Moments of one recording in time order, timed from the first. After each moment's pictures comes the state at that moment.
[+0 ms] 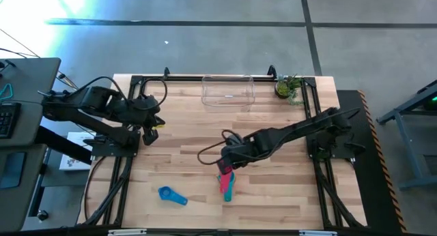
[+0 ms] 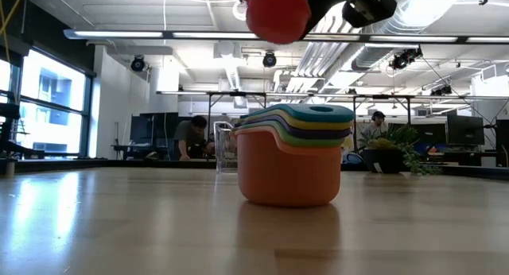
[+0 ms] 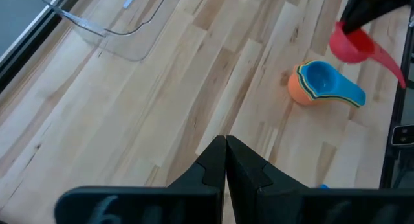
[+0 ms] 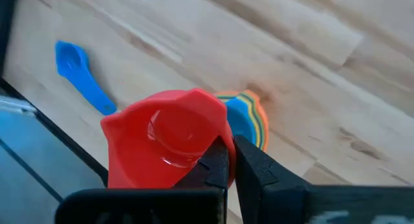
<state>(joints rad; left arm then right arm) -0.19 1.04 1.39 -1.30 -0.28 -0.56 0.30 1.85 1.68 -0.97 0.06 1.33</state>
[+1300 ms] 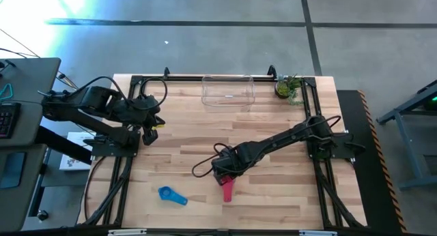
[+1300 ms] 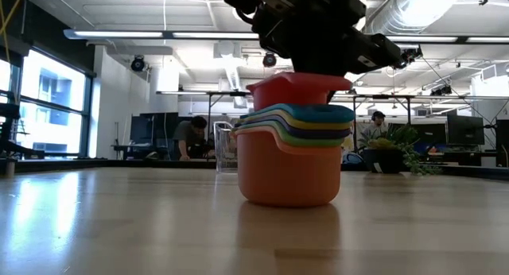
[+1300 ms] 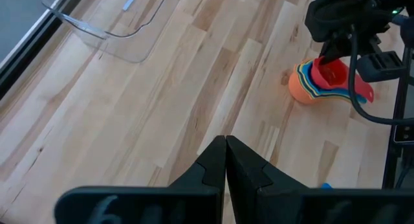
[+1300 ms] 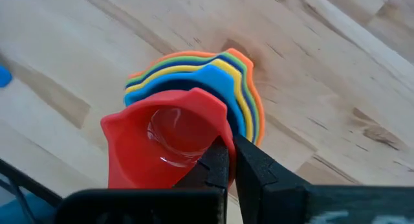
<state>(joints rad) -0.19 1.04 1.39 -1.30 -0.28 -0.55 0.31 2.06 1.71 -1.01 -0.05 1.29</state>
